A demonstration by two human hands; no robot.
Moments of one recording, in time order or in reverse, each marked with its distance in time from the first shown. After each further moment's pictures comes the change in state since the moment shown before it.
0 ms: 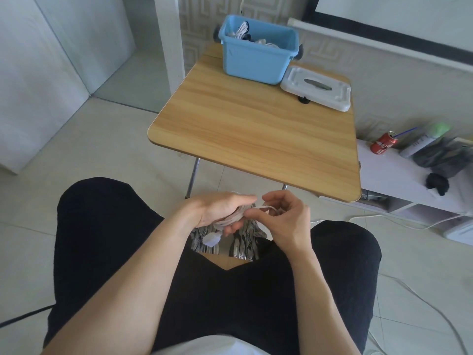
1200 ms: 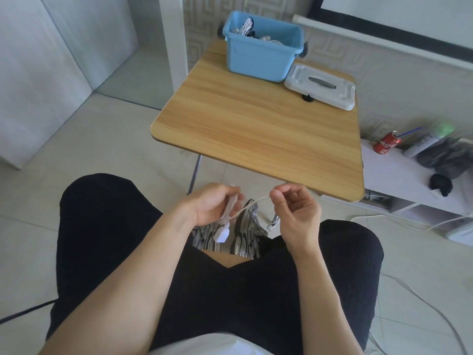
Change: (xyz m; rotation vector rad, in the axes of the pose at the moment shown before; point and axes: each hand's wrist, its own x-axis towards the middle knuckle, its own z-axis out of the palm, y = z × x) left_hand 0.013 -0.025 -0.012 -0.546 0.243 -0.012; right_hand 0.001 0.002 0.000 0.340 0.037 -0.176
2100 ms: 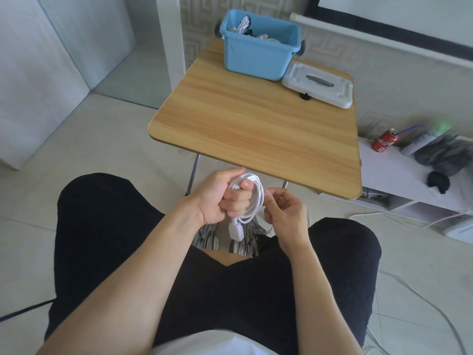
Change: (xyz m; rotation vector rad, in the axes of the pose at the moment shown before) left_hand -0.008 0.014 0.017 -0.321 -0.363 0.153; right_hand 0.004 0.015 0.001 -0.101 -0.012 0.278
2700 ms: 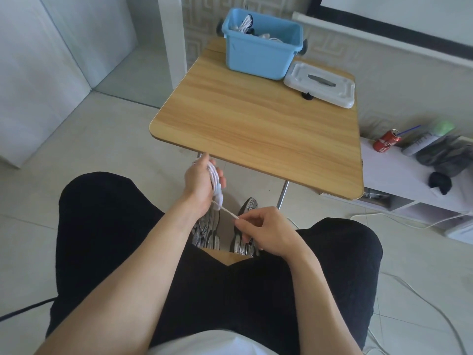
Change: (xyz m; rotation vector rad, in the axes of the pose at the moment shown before) left_hand 0.009 0.000 -0.023 -0.043 0.815 0.386; right_hand -0.017 -0.015 0.009 -0.664 -0.458 0.078
